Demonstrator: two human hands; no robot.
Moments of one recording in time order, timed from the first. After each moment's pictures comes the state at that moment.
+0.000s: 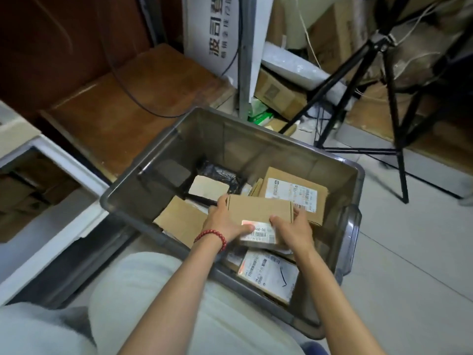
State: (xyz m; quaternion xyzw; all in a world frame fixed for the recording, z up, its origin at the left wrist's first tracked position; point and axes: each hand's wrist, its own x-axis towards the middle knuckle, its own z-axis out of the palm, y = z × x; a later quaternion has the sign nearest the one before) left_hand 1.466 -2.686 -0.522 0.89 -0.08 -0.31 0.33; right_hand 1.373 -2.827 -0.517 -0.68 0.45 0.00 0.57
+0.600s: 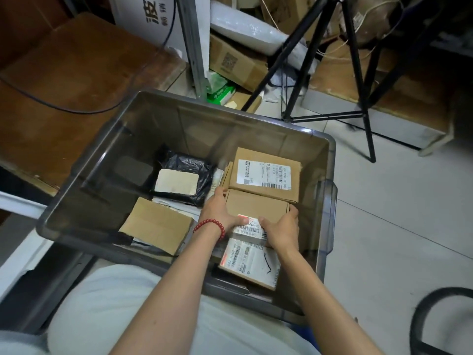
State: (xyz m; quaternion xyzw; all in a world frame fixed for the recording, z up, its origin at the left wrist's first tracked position) left_hand 1.472 -2.739 -0.558 0.88 -0.14 -0.35 0.29; right_hand 1.357 -2.831 -0.547 -0.64 0.57 -0.02 0.51
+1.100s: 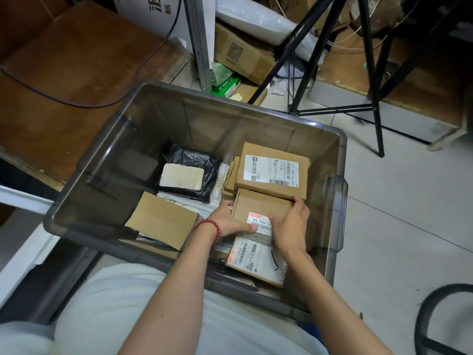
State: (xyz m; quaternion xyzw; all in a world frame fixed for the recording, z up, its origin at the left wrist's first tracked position) left_hand 1.478 -2.721 -0.576 0.79 -0.12 -0.54 0.28; right_hand 1.355 -2.824 -0.547 -0.72 0.52 -0.03 0.46
